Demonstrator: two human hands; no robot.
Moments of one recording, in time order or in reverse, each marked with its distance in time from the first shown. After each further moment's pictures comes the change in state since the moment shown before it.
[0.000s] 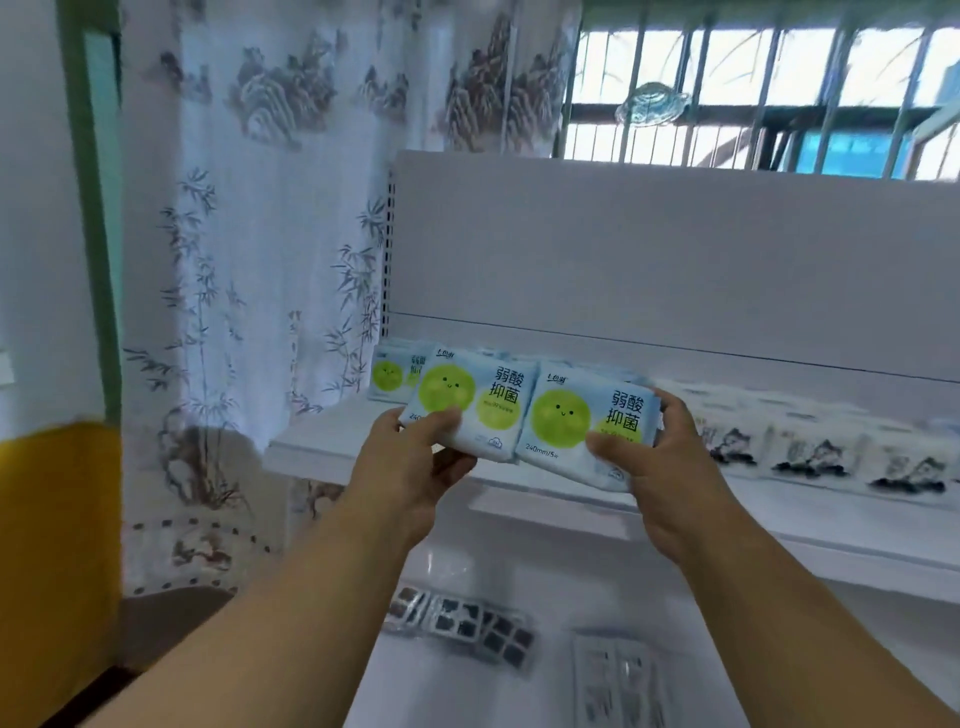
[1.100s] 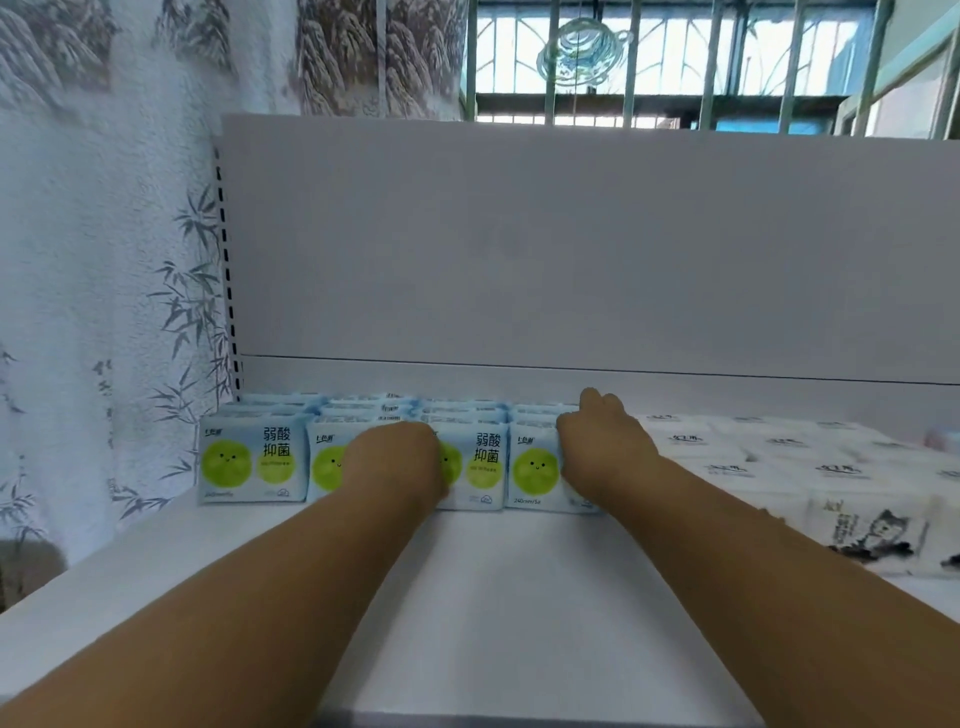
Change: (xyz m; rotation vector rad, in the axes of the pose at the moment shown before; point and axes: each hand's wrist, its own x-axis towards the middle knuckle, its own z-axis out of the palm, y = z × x) left_hand 0.235 -0.053 0.115 2.142 -0.074 0.589; right_hand 0.252 0.053 -0.018 -1.834 -0.101 -0.190
